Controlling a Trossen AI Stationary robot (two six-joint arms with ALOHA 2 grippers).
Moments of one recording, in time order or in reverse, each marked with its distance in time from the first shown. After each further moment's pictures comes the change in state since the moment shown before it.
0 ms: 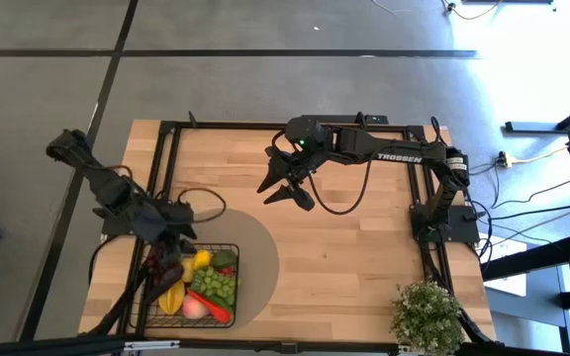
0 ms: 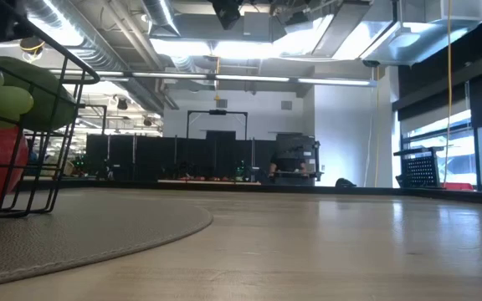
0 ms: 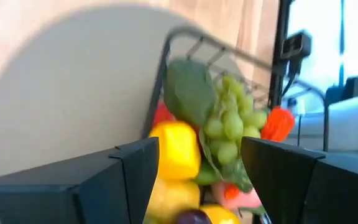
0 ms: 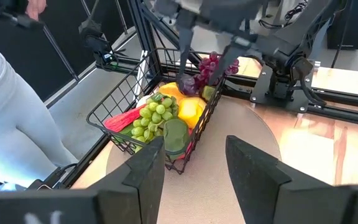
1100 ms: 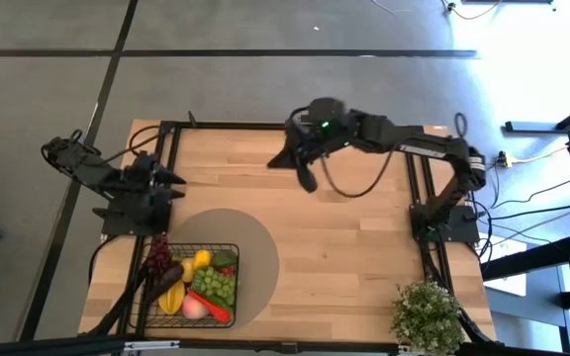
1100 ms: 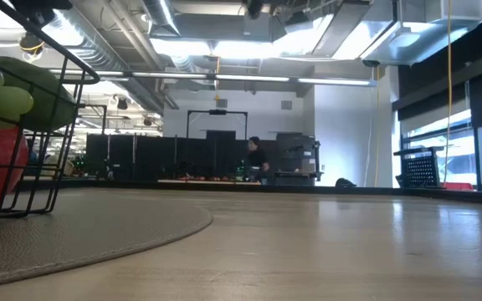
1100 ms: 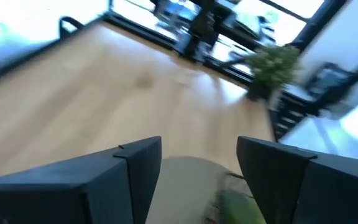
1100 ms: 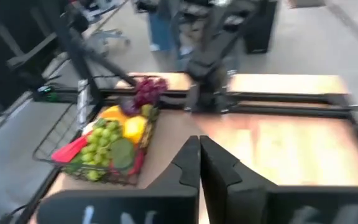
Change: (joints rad) left arm 0.111 -0.498 0.001 0.011 -0.370 0.377; right arm -0.046 -0.111 -0.001 -0.019 0.228 0.114
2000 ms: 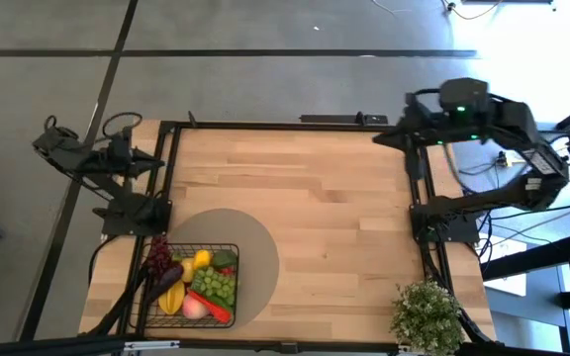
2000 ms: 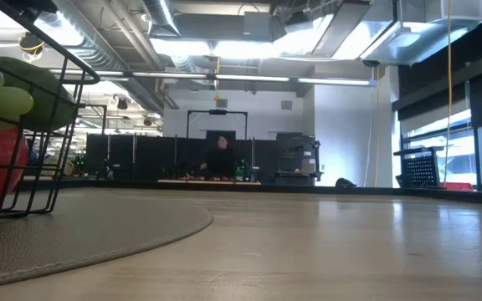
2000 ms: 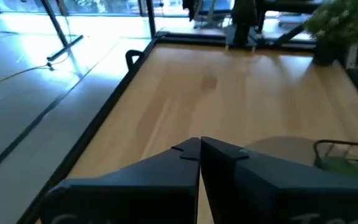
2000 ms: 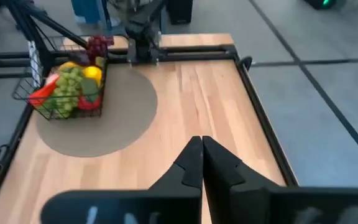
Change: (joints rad) left arm 0.000 -0.047 0.208 -0.366 -0.188 0.336; right arm -0.102 -0.580 0.001 -0.685 0.299 -0.092
